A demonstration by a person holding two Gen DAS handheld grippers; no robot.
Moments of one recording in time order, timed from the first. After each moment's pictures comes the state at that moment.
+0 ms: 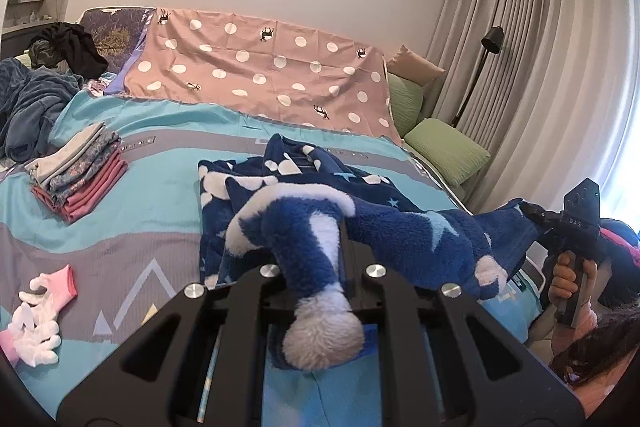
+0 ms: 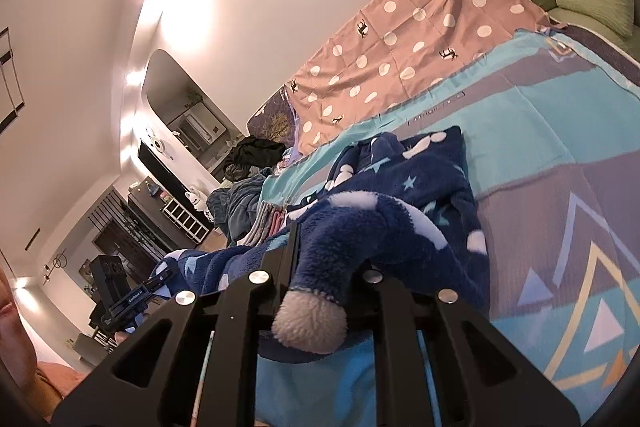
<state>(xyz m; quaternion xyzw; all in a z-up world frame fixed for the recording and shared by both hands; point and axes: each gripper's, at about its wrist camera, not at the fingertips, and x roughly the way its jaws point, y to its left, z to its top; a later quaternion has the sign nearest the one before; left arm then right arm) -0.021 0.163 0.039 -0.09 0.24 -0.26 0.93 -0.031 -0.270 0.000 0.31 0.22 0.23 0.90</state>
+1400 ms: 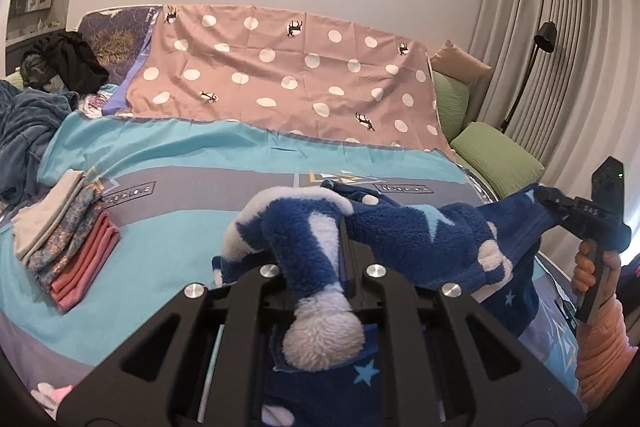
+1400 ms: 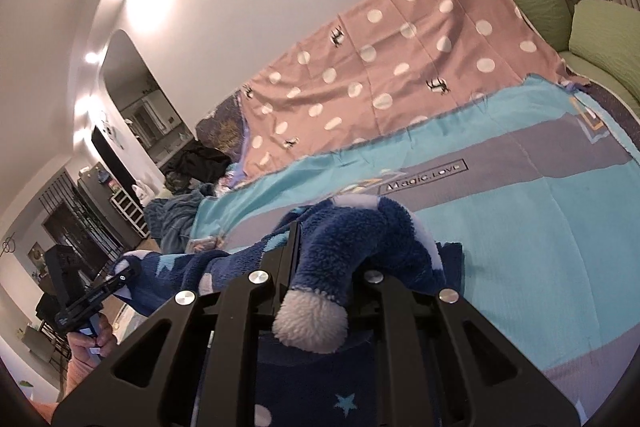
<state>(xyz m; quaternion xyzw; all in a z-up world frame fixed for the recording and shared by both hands) 0.202 0.135 0.045 -0.07 0.27 -0.22 0.94 0.192 -0.266 0.021 0.24 0.25 0.15 0.93</state>
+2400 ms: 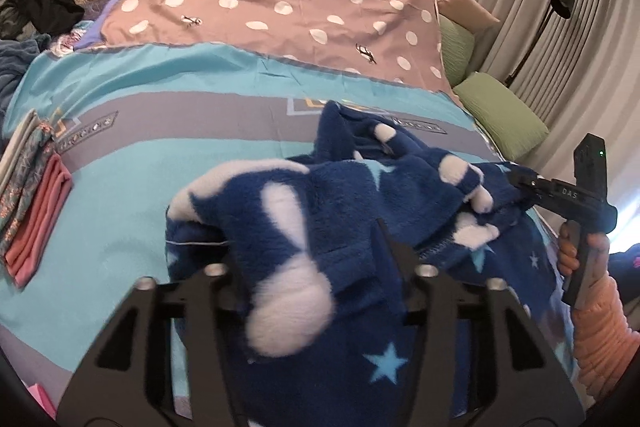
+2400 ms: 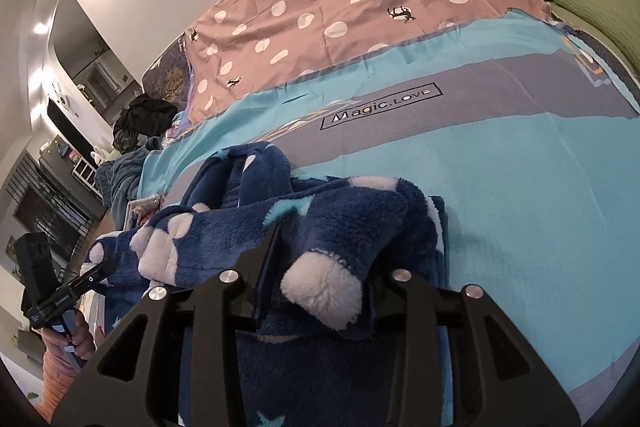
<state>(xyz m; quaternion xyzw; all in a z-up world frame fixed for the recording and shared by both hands) 0.260 0.113 -0.032 -0.07 0.38 -0.24 0.89 0.259 -0.263 -0.057 0.22 0.36 0.11 0.90</state>
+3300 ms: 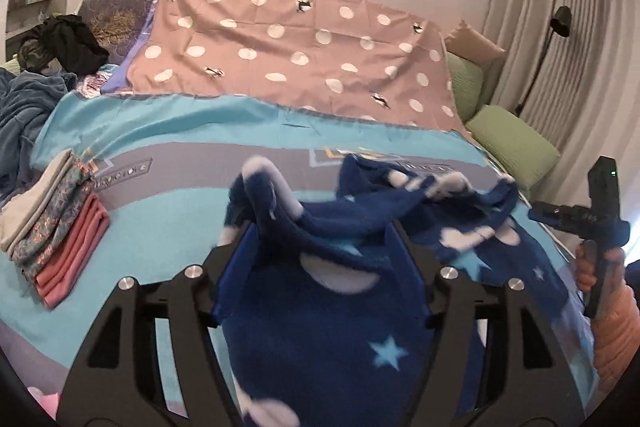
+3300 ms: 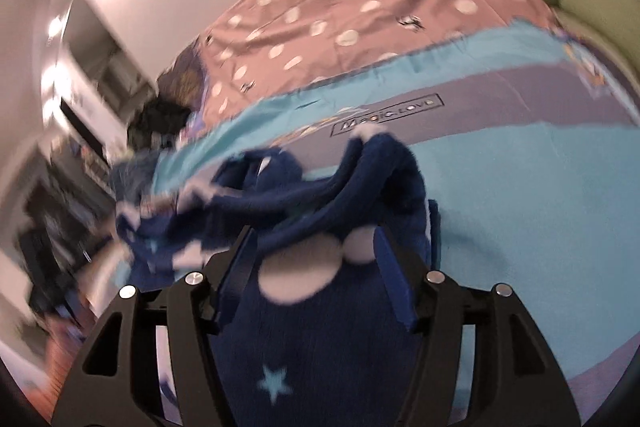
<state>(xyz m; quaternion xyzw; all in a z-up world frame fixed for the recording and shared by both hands) 0.232 0.132 -0.006 -0.05 0.30 -0.21 0.93 0.231 -0.266 -0.044 0.18 0.35 0.14 0.91</state>
